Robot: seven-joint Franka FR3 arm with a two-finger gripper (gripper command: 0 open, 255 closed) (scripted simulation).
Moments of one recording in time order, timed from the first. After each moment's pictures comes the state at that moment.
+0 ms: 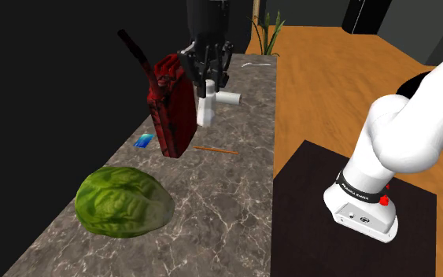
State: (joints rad) arm 0.27 -0.35 0.31 -1.99 0.16 1.70 0.55
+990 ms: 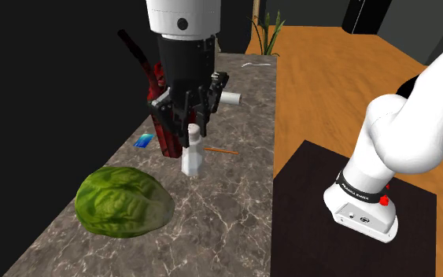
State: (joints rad) arm 0.34 -0.27 0.49 -1.97 0.17 1.79 0.80
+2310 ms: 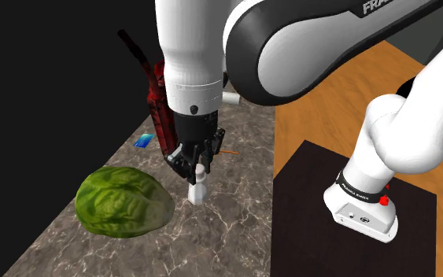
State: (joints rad) arm 0.35 -0.24 0.52 -2.21 0.18 2.06 0.80
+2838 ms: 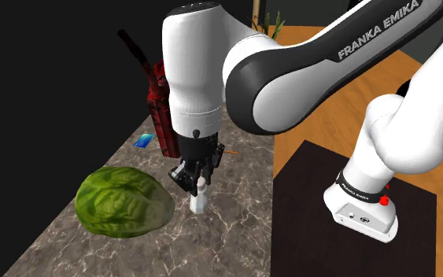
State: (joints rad) arm 0.35 -0.20 0.54 -2.29 0.17 2.18 0.80
